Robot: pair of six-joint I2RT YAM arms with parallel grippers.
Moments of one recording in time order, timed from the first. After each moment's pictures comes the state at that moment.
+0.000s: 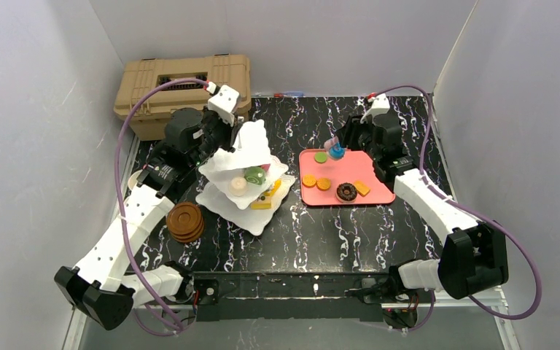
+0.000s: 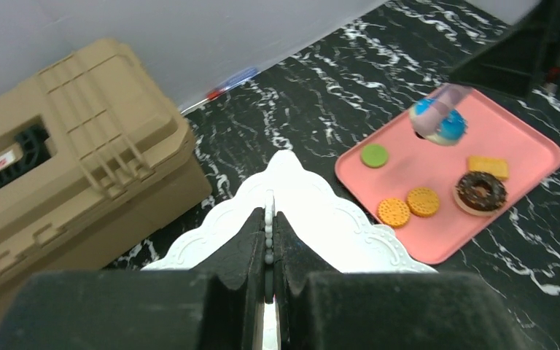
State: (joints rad) left arm -0.50 1.12 1.27 -0.34 0.08 0.16; right arm 0.34 1.31 0.95 0.07 -0.02 0.26
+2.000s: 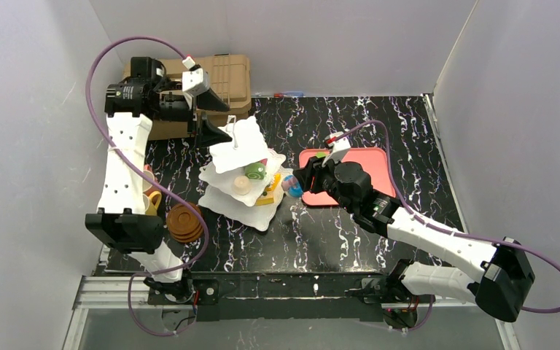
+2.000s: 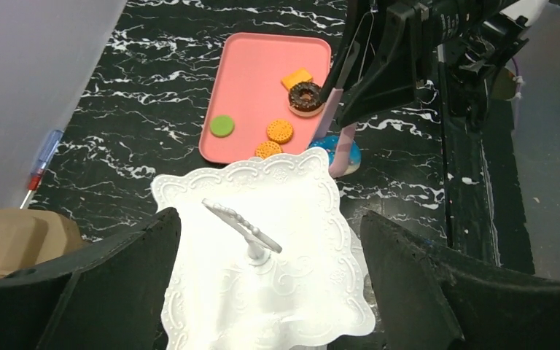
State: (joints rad) left arm -0.03 1.63 2.04 -1.35 1.24 0.97; right arm 0.91 1.09 0.76 0.10 0.27 0.39
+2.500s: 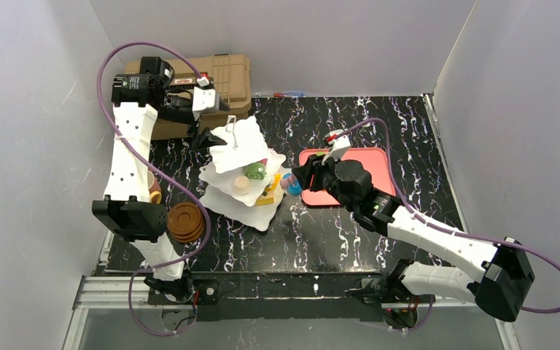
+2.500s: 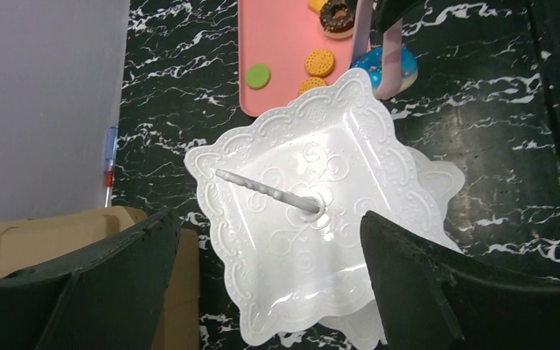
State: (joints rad) left arm -0.05 1.74 2.16 -1.62 1.09 1.48; right arm 0.91 1.09 0.78 0.10 0.26 0.39
